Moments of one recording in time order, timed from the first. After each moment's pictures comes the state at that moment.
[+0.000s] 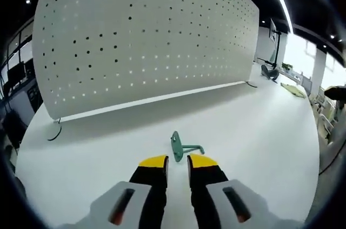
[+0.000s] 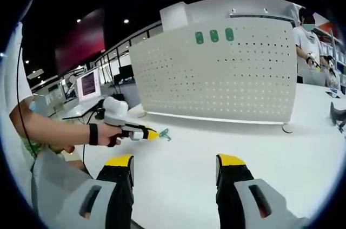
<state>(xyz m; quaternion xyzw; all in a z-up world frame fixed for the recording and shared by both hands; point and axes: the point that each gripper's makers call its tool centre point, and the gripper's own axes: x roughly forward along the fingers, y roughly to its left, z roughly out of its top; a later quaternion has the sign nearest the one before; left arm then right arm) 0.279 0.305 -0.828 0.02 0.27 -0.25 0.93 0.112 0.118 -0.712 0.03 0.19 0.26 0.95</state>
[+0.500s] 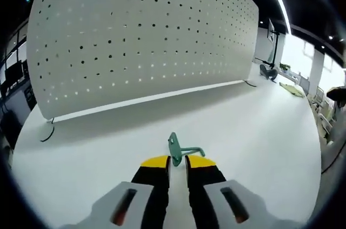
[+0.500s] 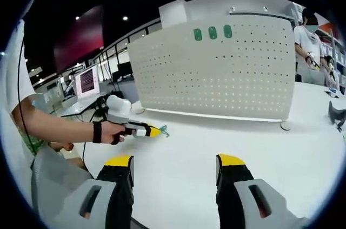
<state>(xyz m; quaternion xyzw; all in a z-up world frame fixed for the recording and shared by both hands) 0.286 0.296 -0.837 0.03 0.27 -0.26 0.93 0.110 0.112 -0.714 0.03 0.20 0.25 0.95</state>
